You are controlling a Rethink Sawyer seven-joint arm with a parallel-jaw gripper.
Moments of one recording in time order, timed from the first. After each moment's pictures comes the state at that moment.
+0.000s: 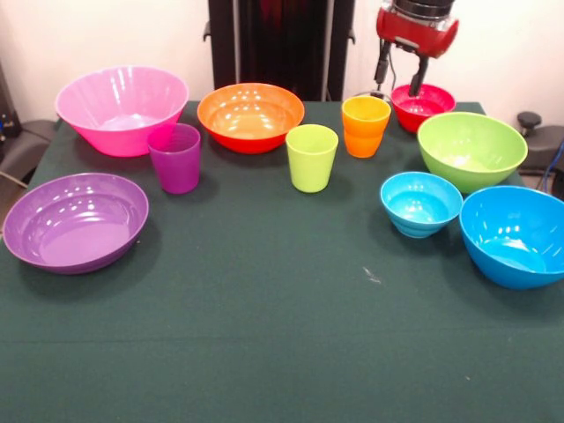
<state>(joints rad) 0.14 -0.77 -0.11 2.07 -0.03 0.29 2.45</state>
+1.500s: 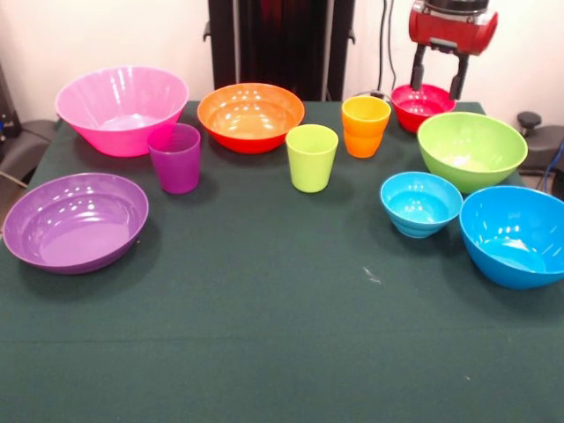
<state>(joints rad) 0.06 -0.82 0.01 2.04 -0.03 0.29 2.45</state>
